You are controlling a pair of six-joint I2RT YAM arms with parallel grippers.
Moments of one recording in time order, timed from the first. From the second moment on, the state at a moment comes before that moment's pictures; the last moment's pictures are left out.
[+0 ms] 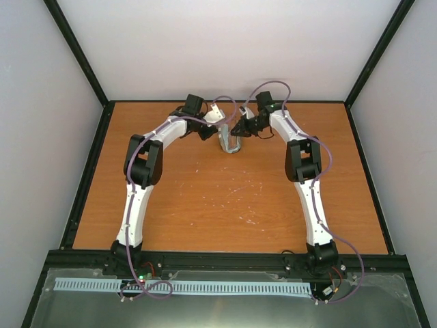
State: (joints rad) left arm -0.35 2.40 1.95 -0.46 0.37 0.65; right arm 0.26 2.62 2.34 -0.83 -0.85 0.19
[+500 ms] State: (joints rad) left arm -0.35 2.40 2.02 -0.46 0.39 0.62; right arm 0.26 2.64 2.35 -0.87 -0.87 0.23
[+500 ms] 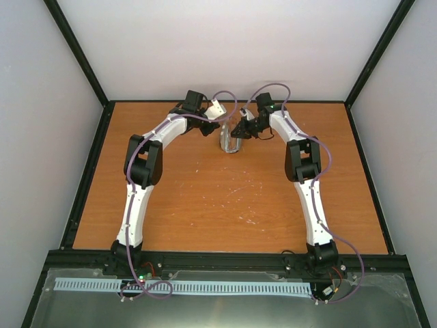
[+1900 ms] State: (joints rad) left arm -0.36 2.40 2.04 -0.47 0.45 0.58; right arm 0.21 2.58 2.20 -0.77 -0.80 0.47
